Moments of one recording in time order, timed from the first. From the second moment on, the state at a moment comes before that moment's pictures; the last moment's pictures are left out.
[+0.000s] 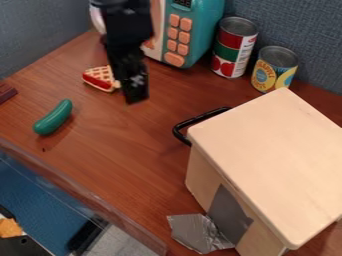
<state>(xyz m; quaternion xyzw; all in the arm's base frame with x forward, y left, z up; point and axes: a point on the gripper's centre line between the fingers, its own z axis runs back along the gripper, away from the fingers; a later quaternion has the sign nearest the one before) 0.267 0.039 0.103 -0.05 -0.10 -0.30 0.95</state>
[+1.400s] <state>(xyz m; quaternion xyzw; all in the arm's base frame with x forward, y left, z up) 0.319 -0.017 0.027 -0.06 -0.08 -0.28 0.96</state>
